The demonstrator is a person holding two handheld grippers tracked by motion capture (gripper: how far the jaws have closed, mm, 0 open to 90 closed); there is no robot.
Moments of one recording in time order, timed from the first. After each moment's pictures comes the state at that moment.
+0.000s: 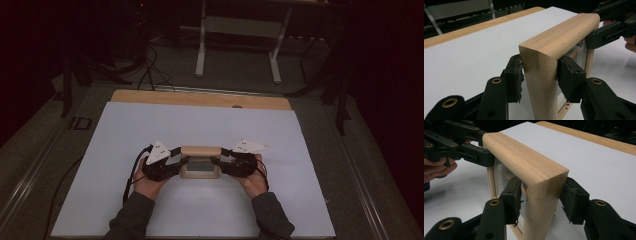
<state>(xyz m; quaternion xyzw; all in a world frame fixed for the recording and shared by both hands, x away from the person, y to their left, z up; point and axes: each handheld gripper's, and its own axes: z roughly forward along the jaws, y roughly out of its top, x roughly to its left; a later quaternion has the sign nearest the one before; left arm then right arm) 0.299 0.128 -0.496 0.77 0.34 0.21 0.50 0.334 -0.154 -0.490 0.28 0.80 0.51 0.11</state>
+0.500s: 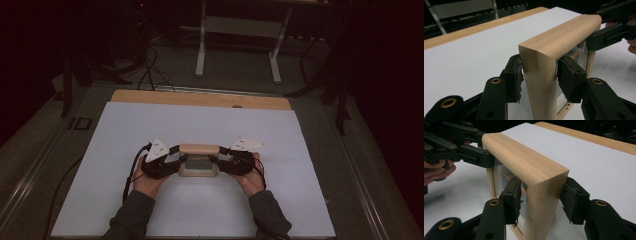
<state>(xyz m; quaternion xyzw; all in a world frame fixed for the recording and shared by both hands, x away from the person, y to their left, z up) 0.304 0.133 -0.496 0.76 0.35 0.21 0.50 0.339 -0.147 -0.491 0.29 0.80 0.51 0.11</state>
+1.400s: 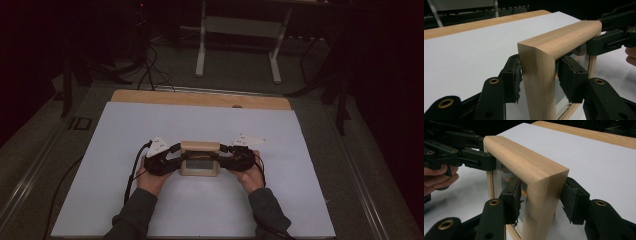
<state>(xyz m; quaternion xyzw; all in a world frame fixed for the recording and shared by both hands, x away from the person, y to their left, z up) 0.316 0.129 -0.502 0.74 0.38 0.18 0.52 0.352 -0.150 -0.493 0.31 0.79 0.52 0.09</state>
